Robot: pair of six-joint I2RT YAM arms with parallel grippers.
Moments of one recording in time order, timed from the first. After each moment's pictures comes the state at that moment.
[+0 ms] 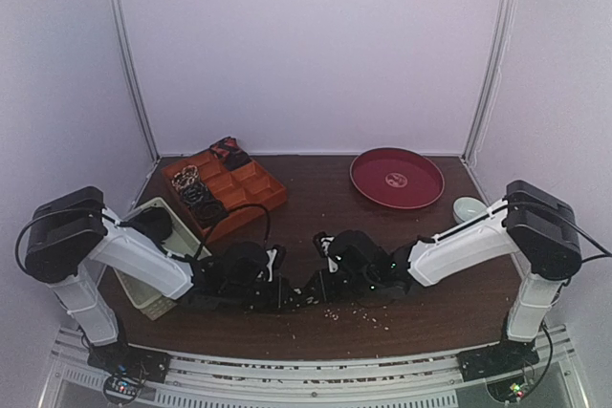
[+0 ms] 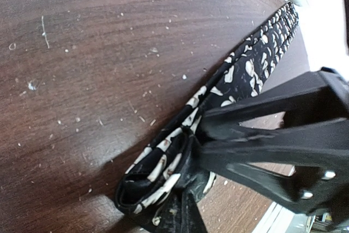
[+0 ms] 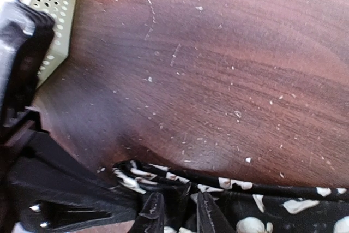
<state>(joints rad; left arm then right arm) -1.09 1.70 0.63 0.38 0.09 -0.96 1.08 1.82 0.88 0.17 0.02 0.73</state>
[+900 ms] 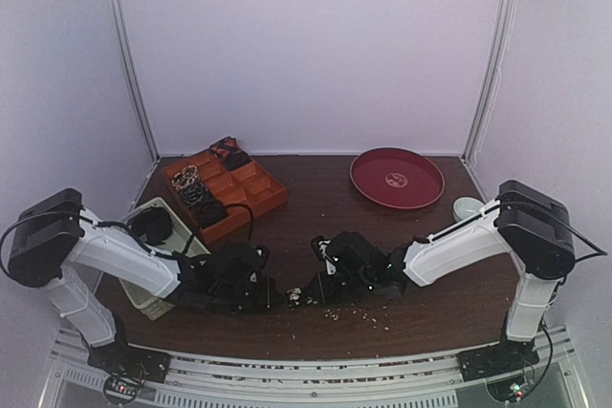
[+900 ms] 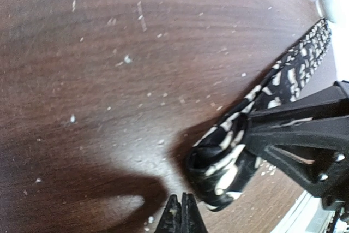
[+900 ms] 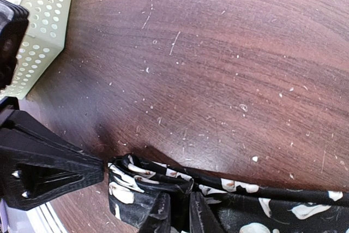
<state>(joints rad) -1.09 1.60 0.61 0.18 -0.02 -1.00 1.08 1.85 0.90 0.16 -0.03 0.73</state>
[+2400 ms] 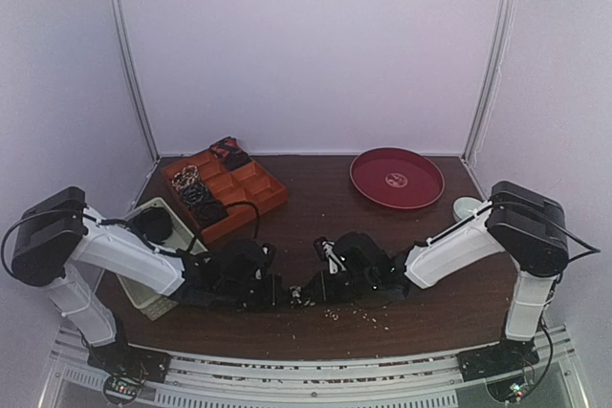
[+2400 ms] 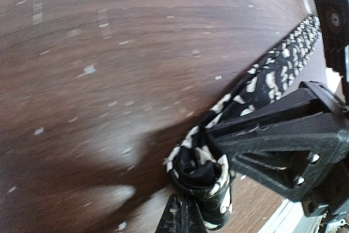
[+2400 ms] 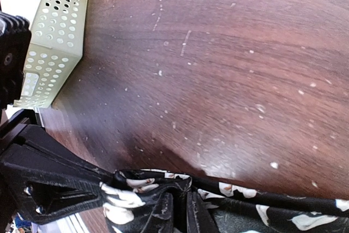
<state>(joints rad) -1.09 1.62 0.65 0.20 0.02 -1.00 1.05 1.87 0.83 0.34 -0.15 0.84</state>
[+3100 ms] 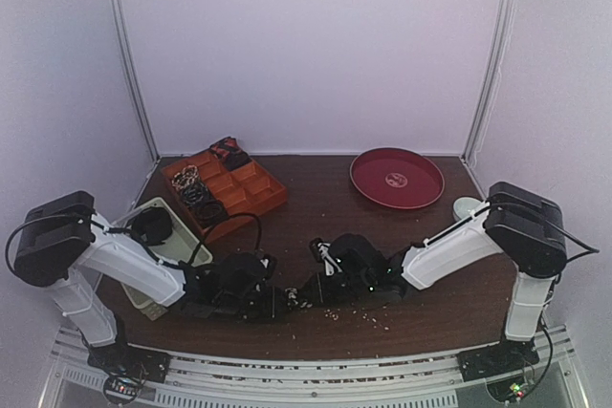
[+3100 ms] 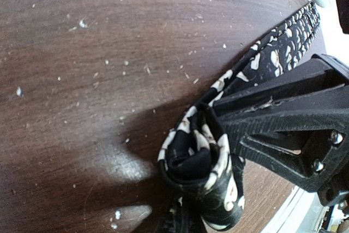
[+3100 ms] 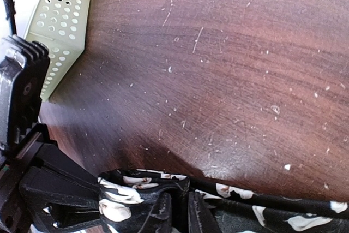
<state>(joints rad) -1.14 1.64 0.58 0.28 0.01 -1.04 1.07 1.89 0.86 0.32 -0.13 0.81</state>
